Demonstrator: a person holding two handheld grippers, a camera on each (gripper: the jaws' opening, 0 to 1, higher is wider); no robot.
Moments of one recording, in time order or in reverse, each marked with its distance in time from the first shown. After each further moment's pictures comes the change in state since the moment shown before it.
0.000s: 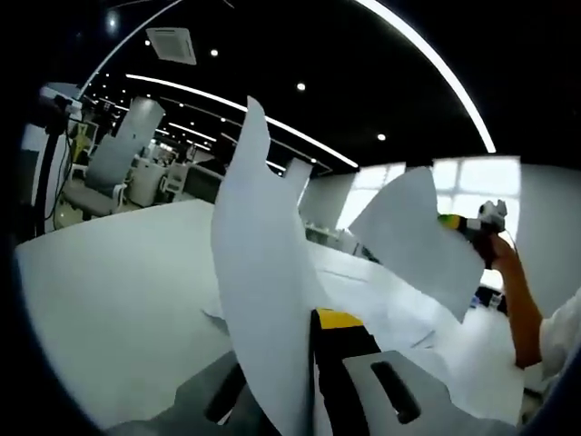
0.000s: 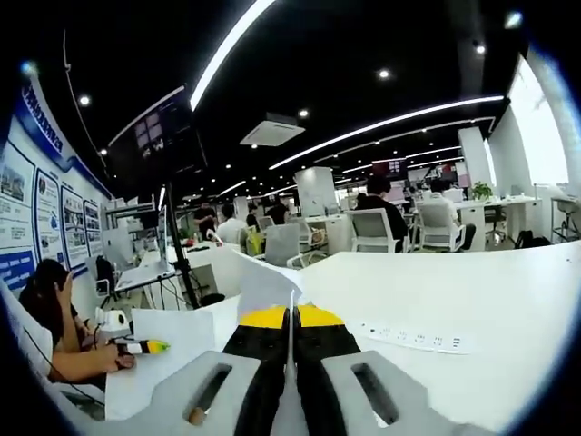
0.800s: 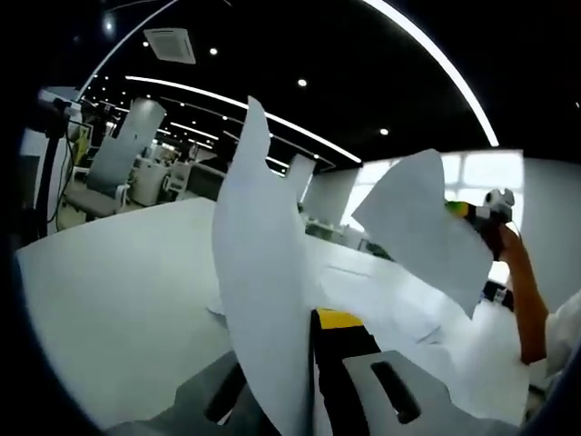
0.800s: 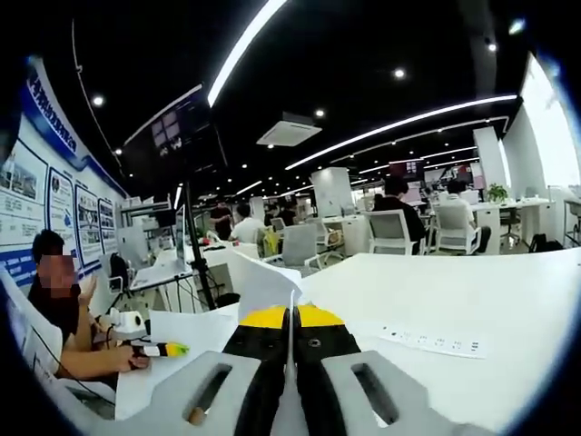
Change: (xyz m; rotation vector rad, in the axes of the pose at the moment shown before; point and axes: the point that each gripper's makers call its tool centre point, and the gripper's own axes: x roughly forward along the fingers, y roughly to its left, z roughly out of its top) left arm 0.003 0.004 -0.004 0.019 0.020 0.024; right arm 0.007 0.027 0.002 -0.014 0.001 0.076
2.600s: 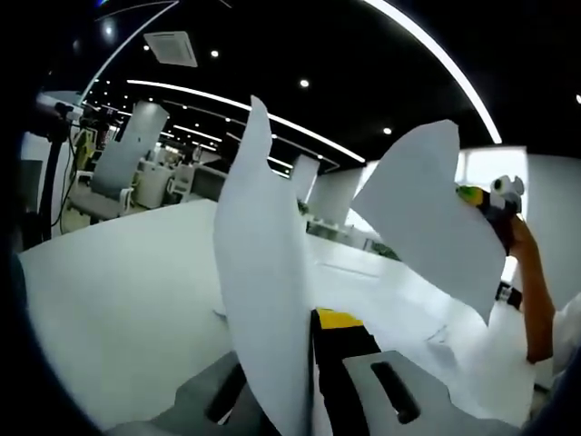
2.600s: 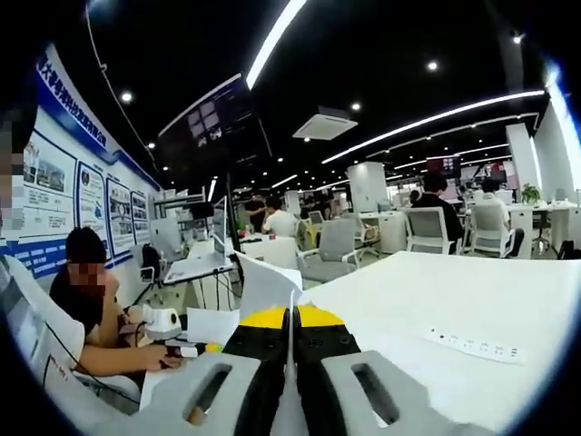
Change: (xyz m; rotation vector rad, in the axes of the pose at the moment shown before) left arm -0.001 0.005 0.001 0.013 -0.003 0.021; right arm 0.025 0.070 -0.006 -0.025 0.029 0.176
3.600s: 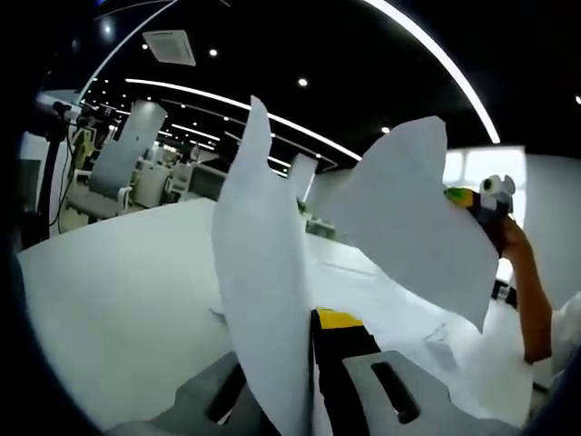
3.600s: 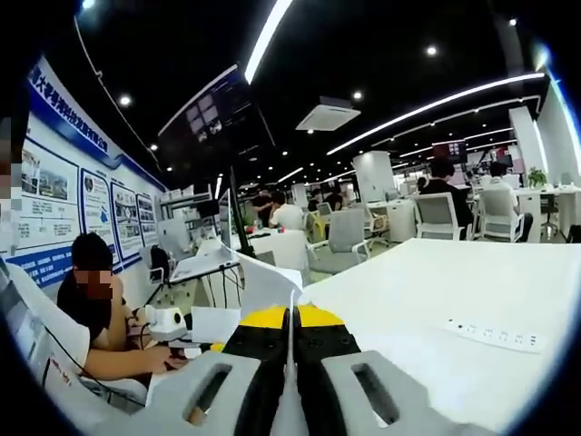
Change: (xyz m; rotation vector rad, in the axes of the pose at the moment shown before) left arm 0.000 -0.002 -0.001 -0.002 0.005 -0.010; right arm 0.024 0.001 -0.015 0.052 0.032 0.043
